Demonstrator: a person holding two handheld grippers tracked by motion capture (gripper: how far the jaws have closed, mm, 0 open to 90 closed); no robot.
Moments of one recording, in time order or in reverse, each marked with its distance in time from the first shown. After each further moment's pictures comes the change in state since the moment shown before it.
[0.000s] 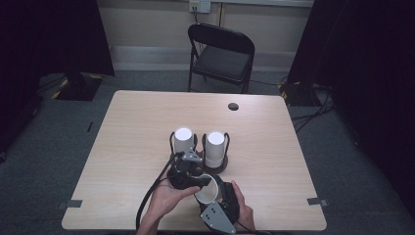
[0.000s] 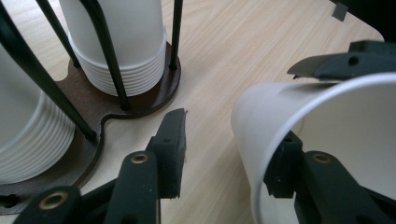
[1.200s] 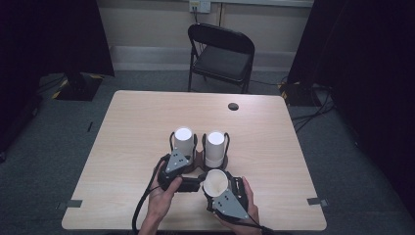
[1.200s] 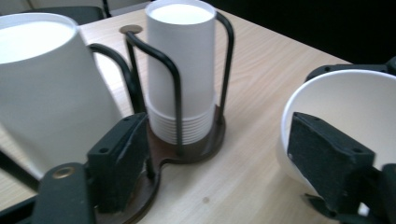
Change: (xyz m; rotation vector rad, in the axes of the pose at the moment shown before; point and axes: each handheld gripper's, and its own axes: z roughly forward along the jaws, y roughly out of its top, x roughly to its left) left arm 0.002 -0.023 -0.020 -0.323 0.194 0.028; right arm -0.023 -0.015 0.002 0.064 0.003 0.185
